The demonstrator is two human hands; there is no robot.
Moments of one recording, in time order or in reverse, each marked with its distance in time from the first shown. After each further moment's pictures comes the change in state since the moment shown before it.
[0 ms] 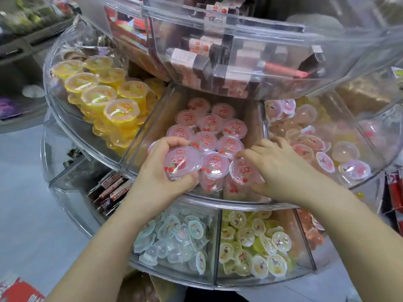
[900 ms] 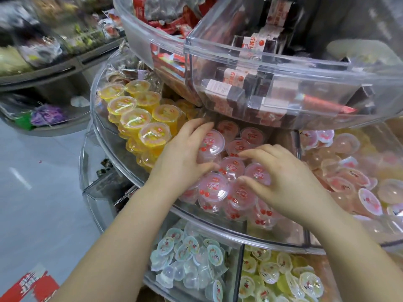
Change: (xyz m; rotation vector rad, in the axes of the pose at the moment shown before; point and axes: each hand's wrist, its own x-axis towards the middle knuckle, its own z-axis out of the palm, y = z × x) left_hand 0.069 0.013 -0.022 0.668 0.078 0.133; right_hand 0.038 -0.020 -0.026 0.464 0.346 0.038
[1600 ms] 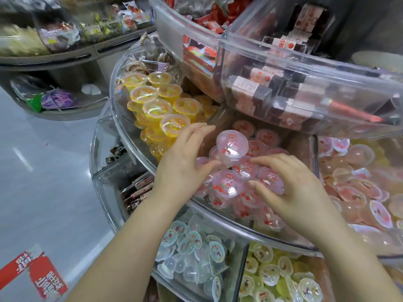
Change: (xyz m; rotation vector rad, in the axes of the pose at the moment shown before) left_hand -0.036 -0.012 0.000 -0.182 0.235 -0.036; right_hand -0.012 -0.016 0.008 0.146 0.059 0.020
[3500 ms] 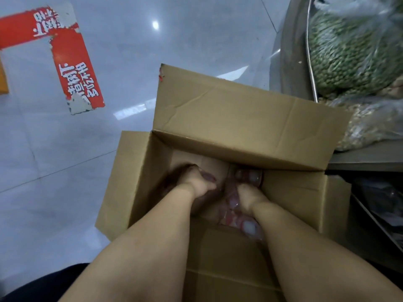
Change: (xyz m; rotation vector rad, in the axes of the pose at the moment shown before) left_hand -0.601 -0.601 0.311 -0.314 -0.386 -1.484; right_hand -0.238 0.035 0.886 -0.181 -1.350 0.232
